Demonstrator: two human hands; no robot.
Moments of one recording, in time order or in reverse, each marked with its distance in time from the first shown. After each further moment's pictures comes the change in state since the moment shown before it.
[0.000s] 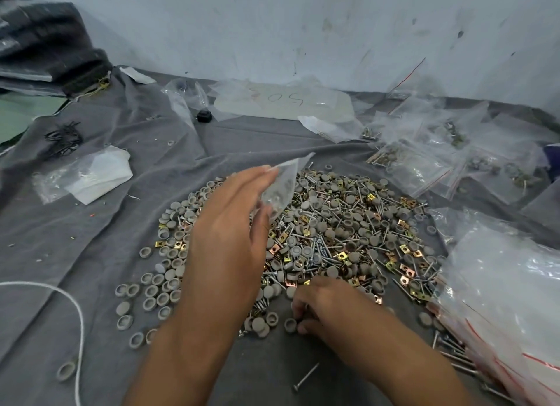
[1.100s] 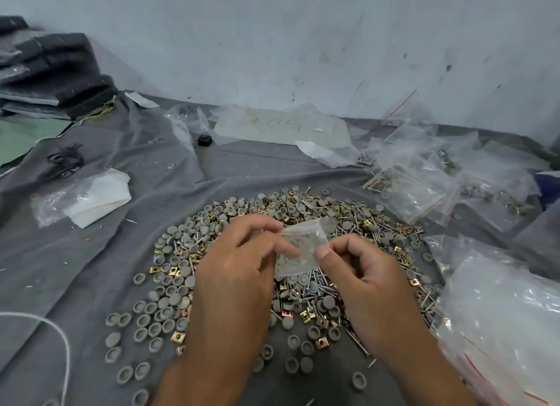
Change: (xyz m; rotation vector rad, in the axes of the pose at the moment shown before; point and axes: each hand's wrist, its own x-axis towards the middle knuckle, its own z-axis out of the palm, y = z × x) left_hand -0.003 0.011 0.007 -0.093 0.069 0.054; right_hand -0.010 -0.021 -0.052 0.785 0.712 -0.036
